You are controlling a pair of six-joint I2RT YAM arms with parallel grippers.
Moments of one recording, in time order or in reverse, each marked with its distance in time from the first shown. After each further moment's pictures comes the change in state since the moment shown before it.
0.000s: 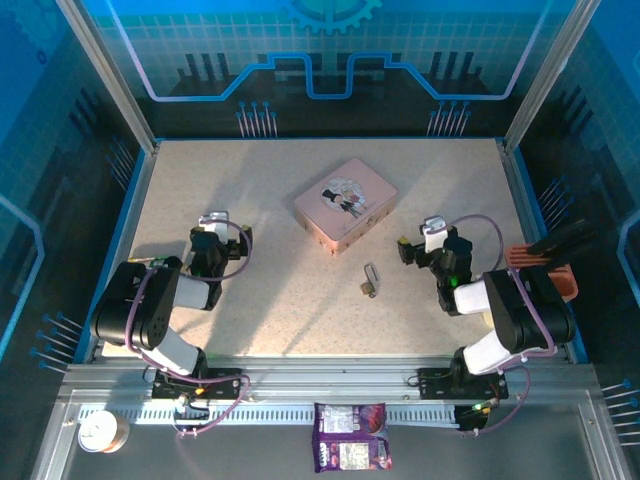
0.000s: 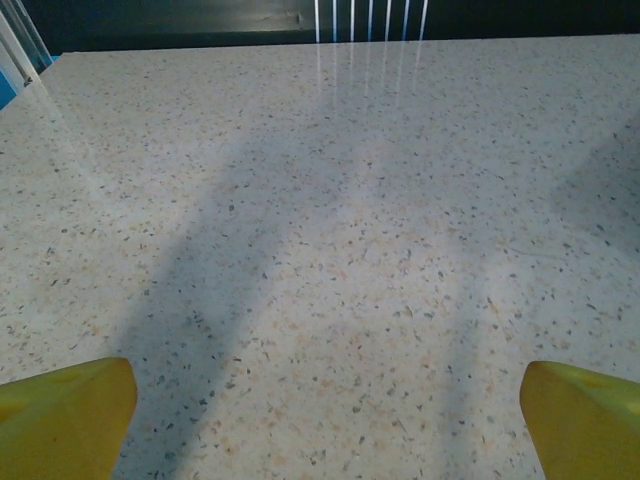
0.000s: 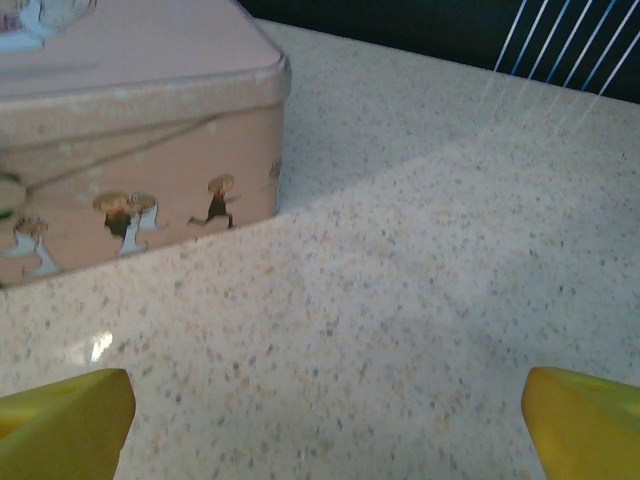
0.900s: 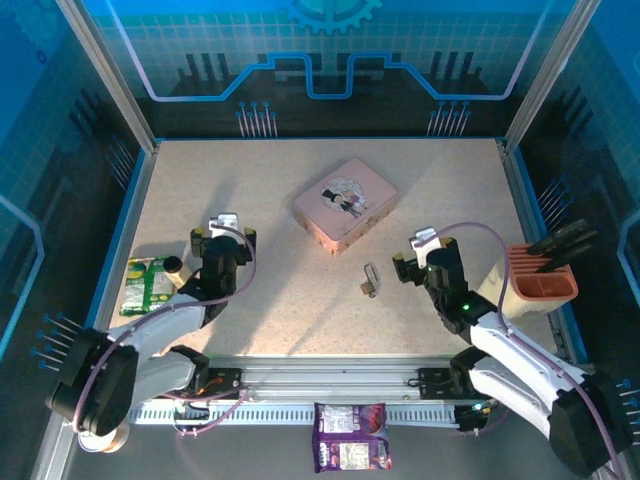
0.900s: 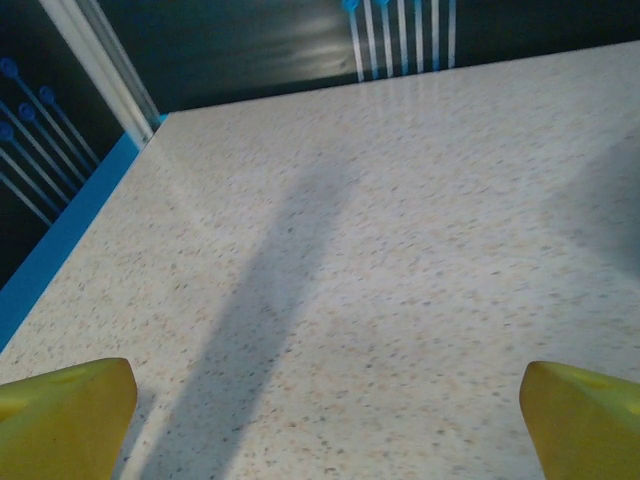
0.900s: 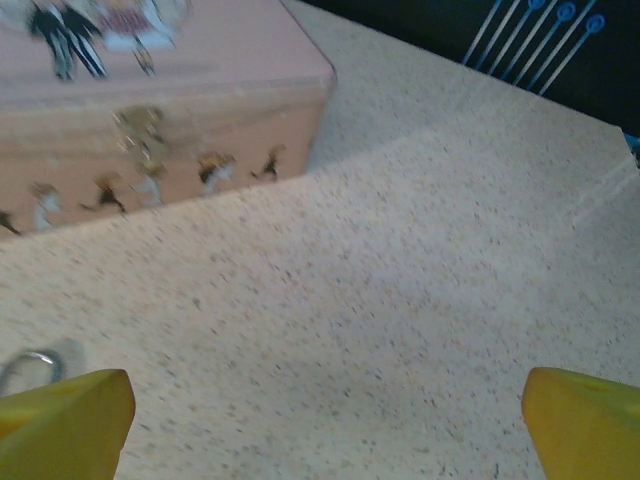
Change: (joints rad) left arm -0.266 -0.436 0.034 -0.523 -0.412 0.022; right arm 0.333 -0.681 0.021 -0.842 0.410 0.031
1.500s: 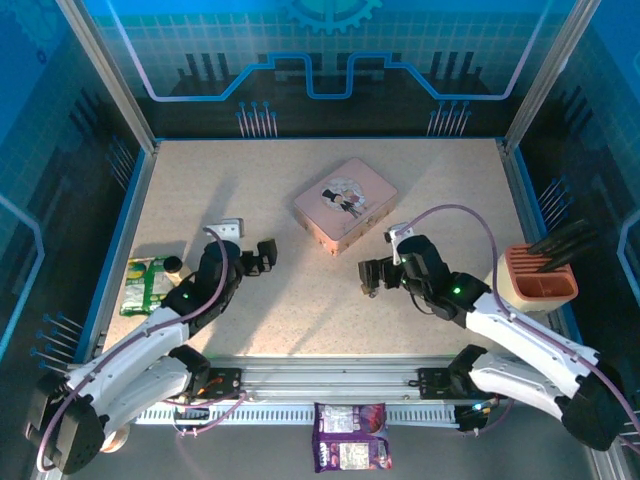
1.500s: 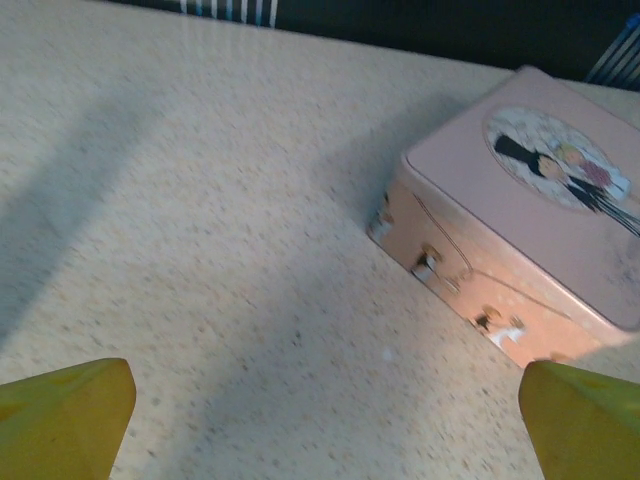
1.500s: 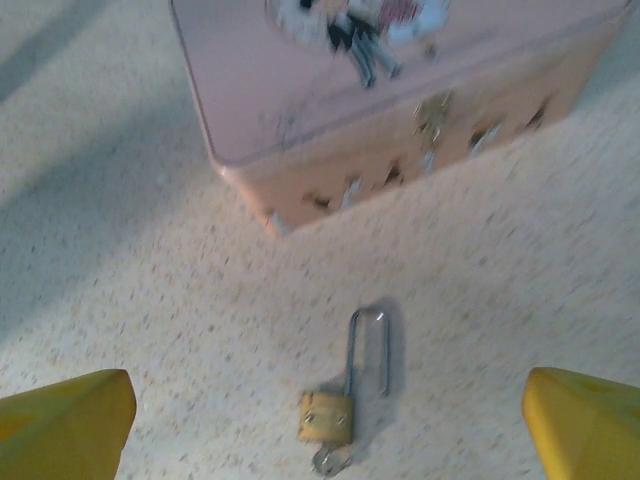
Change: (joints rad) left arm -0.166 -0.281 0.123 -0.472 0.210 -0.399; right arm 0.253 0.079 0.337 -0.429 -0.170 0.443
